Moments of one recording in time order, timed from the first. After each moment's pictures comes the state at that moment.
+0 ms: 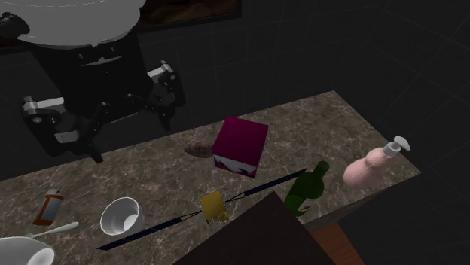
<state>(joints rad) 0.01 -0.83 0.03 -2.35 0.12 1.64 -0.03</state>
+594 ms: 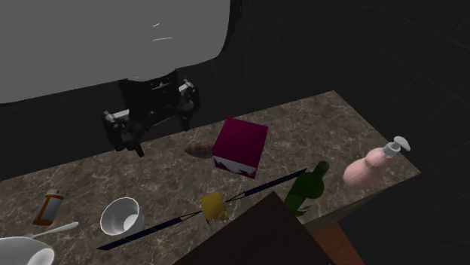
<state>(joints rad) 0.01 -0.70 -0.06 -2.45 0.08 1.83 -0.21</state>
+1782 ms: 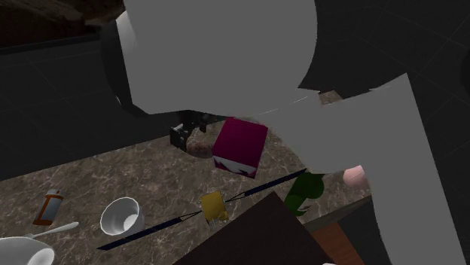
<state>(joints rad) 0.05 -0.08 -0.26 -2.39 0.13 2.28 -0.71</state>
